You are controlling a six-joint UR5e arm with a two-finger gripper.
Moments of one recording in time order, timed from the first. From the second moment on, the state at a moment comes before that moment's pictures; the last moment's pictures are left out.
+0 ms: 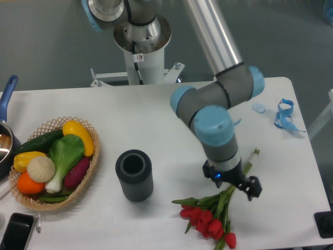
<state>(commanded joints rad) 2.56 -2.04 -1.45 -0.78 1.68 1.10</state>
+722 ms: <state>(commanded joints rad) 2.80 -1.77 -1.48 -1.17 1.47 1.56</state>
